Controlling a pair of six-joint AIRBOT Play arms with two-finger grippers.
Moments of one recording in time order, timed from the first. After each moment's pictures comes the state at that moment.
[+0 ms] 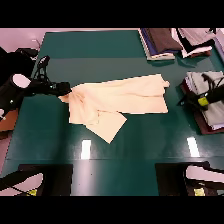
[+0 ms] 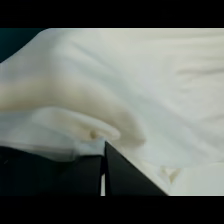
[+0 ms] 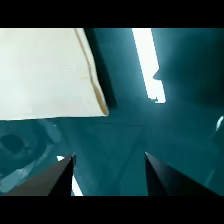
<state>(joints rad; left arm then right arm) -0.04 -1.22 1.02 0.99 -0.82 -1.35 -0.46 -1.37 1.02 -1.02 1.36 1.33</state>
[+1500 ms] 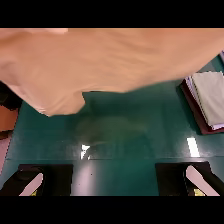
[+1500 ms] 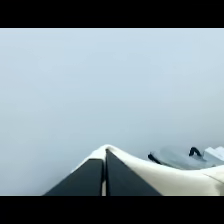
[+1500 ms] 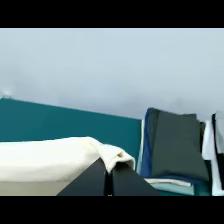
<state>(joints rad) -0.04 -0.80 2.05 1.10 -0.97 -1.44 -0.46 -0.94 1.94 -0.81 1.23 1.25</state>
